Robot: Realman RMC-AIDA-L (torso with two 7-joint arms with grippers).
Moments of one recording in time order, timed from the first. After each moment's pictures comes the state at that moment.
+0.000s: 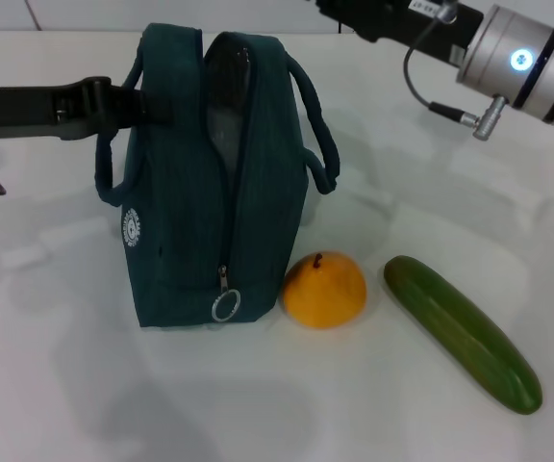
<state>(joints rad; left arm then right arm) -0.46 -2.06 0.71 1.13 1.99 1.64 -2.48 1.05 2.03 -0.71 0.04 -1.35 -1.29 1.82</state>
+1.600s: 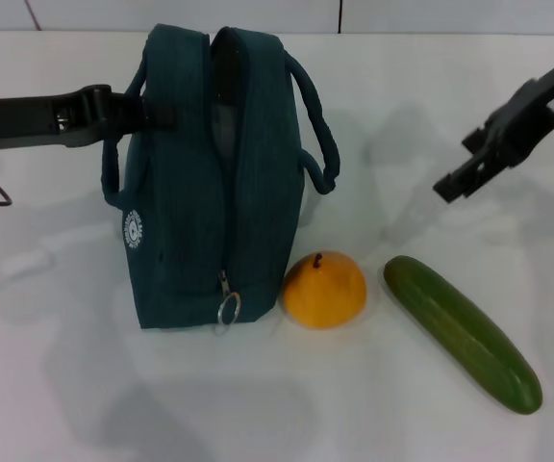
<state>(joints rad) -0.44 -2.06 0.71 1.08 1.94 1.64 -2.43 0.99 1.97 -1.08 -1.06 -2.45 -1.77 2.33</state>
